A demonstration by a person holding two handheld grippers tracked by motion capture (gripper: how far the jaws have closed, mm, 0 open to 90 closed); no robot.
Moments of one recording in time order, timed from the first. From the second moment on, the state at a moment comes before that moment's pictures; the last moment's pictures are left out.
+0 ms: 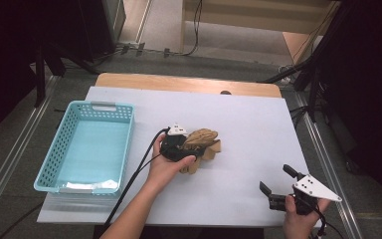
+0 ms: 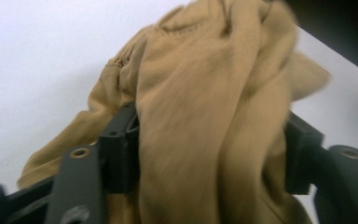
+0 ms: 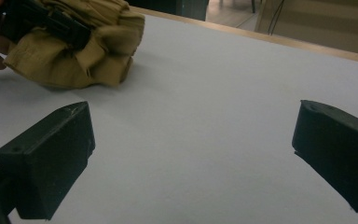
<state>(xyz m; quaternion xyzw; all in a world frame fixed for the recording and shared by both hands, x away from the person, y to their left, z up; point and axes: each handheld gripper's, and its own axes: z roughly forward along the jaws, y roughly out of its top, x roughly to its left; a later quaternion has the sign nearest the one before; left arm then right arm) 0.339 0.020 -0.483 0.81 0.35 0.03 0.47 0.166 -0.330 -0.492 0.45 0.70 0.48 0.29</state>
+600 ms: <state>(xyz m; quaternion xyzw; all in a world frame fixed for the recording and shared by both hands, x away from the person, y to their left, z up) 0.327 0.025 -0.460 0.82 0.33 0.04 0.48 0.165 -0.331 -0.492 0.45 0.70 0.48 0.29</state>
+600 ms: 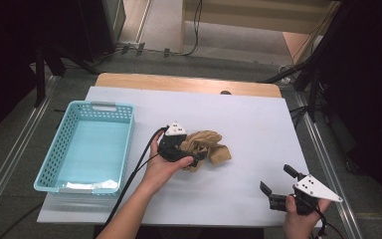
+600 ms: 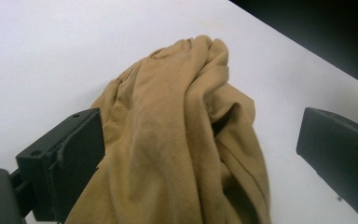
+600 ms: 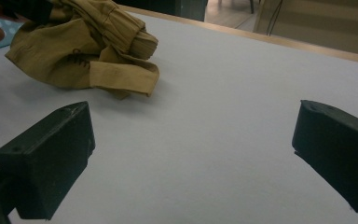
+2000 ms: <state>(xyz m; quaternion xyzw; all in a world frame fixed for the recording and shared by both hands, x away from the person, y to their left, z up) 0.301 0.063 -0.418 0.80 0.32 0.09 0.51 0.166 -0.331 -0.492 0.45 0.70 0.48 0.29</state>
